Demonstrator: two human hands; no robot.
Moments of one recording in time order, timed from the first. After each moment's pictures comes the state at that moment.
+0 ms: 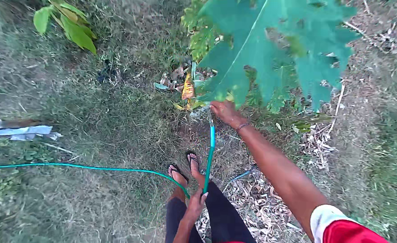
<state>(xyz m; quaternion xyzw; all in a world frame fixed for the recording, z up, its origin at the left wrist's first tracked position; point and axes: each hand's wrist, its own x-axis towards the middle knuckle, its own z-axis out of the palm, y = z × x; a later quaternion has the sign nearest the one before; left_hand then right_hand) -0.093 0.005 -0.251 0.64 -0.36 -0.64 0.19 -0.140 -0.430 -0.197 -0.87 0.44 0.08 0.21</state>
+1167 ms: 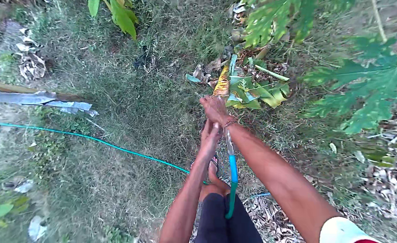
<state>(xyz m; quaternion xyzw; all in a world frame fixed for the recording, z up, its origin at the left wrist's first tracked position) 0.039 -0.249 -0.249 0.53 -0.03 -0.57 0.62 0.051 -0.372 -0.178 -0.88 0.35 0.12 0.31</state>
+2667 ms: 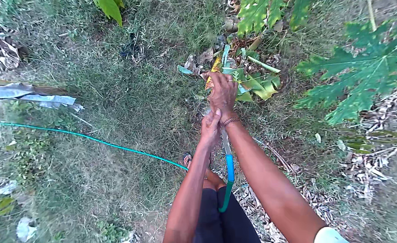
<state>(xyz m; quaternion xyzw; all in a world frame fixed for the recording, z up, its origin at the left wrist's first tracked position) 0.011 -0.276 -0.241 0.44 -0.04 -0.58 0.69 0.011 -0.399 -0.235 -0.85 0.48 -0.12 0.18</state>
